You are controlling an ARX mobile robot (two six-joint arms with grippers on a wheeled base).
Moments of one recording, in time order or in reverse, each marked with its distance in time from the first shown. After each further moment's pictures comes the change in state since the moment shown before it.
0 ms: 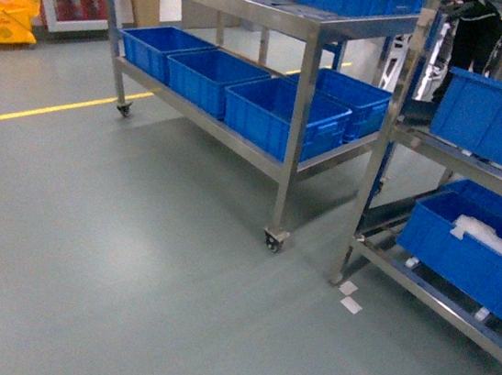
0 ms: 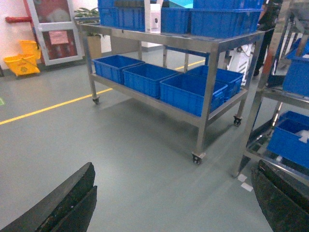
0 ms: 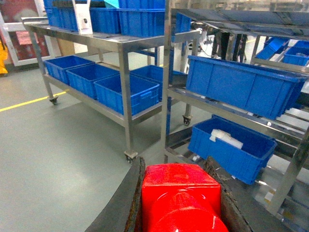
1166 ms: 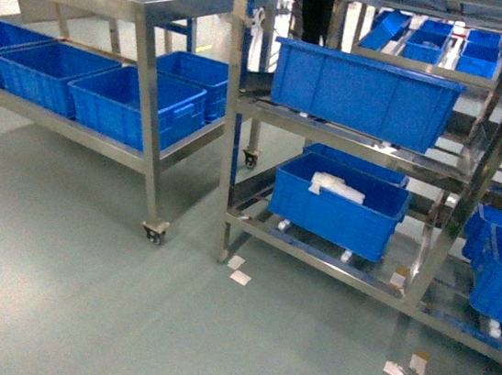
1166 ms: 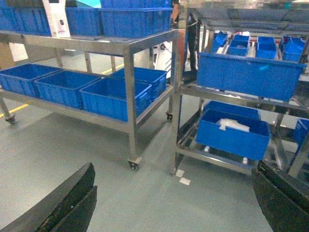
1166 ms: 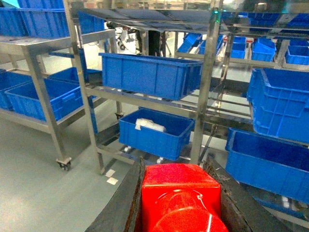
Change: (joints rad) left arm 0.000 0.000 0.000 0.000 0.000 0.000; right arm 0.000 0.000 0.000 0.000 0.000 0.000
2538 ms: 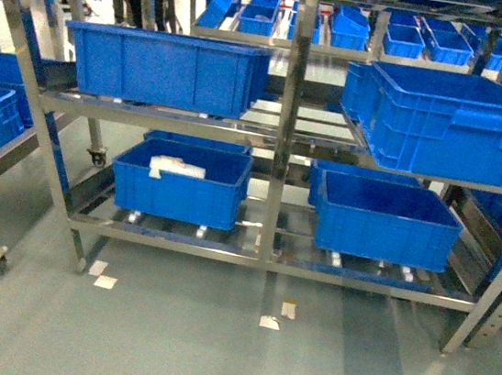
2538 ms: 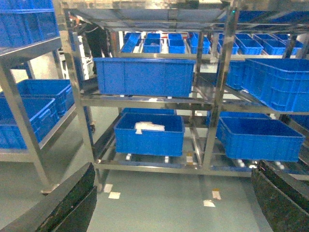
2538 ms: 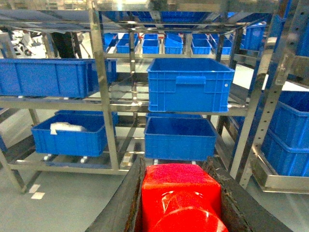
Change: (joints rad) left arm 0.000 0.000 0.000 0.000 0.000 0.000; right arm 0.000 0.000 0.000 0.000 0.000 0.000
